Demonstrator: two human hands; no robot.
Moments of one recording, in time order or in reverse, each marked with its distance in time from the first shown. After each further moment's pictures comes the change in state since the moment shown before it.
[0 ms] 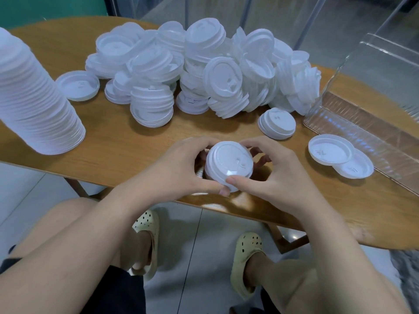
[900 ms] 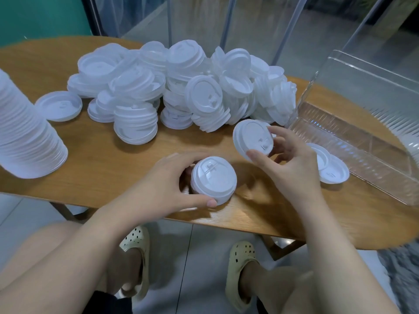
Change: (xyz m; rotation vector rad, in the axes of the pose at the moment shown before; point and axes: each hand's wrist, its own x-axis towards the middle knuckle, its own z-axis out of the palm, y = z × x) left_hand -0.002 0.001 -0.002 0.070 -0.008 0.032; right_hand 0.006 0.022 -0.030 0.130 0.441 0.191
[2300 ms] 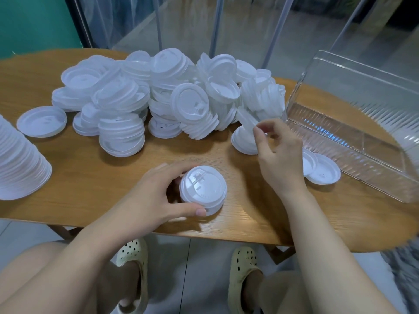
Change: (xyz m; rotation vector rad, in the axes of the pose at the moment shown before) left_hand 0.002 -0.003 0.004 -0.058 0.010 -0.017; right_hand 0.034 0.011 0.013 -0.167 0.204 -0.218
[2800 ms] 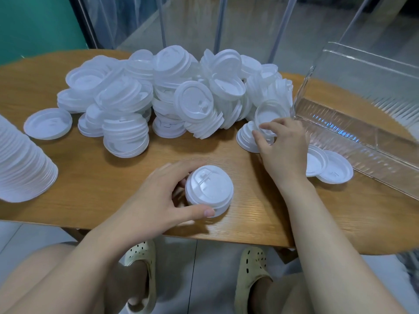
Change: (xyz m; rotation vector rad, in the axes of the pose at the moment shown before) left_hand -0.001 -0.001 0.003 0.073 0.014 0.034; right_hand 0.014 0.033 0.019 -0.363 0.009 0.066
